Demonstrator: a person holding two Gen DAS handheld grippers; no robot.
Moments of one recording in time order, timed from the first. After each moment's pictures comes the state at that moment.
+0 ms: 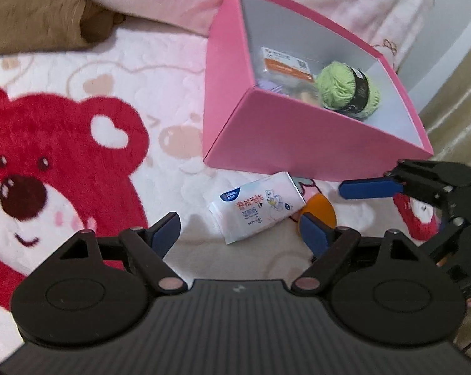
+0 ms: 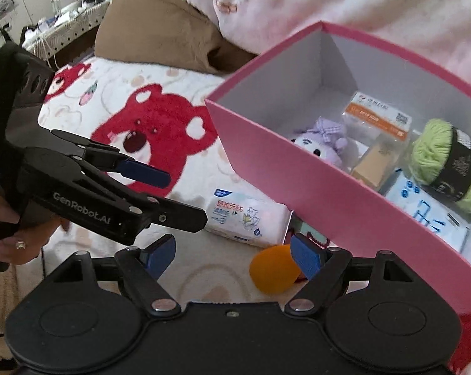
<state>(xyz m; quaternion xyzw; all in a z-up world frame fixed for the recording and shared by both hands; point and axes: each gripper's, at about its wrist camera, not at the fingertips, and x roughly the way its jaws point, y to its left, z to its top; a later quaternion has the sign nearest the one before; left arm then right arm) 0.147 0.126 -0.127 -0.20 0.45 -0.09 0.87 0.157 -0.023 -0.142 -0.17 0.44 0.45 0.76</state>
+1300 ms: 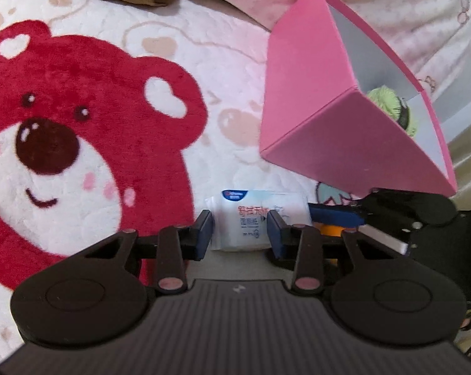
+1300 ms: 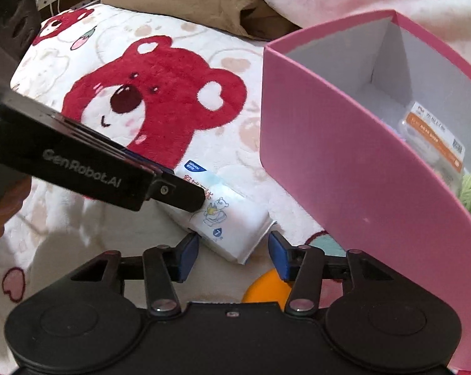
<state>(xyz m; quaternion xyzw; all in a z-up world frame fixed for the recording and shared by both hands) 0.143 0.159 -0.161 -0.27 0.45 -0.04 0.85 0.146 0.038 -0.188 -0.26 0.43 0.44 0.74</state>
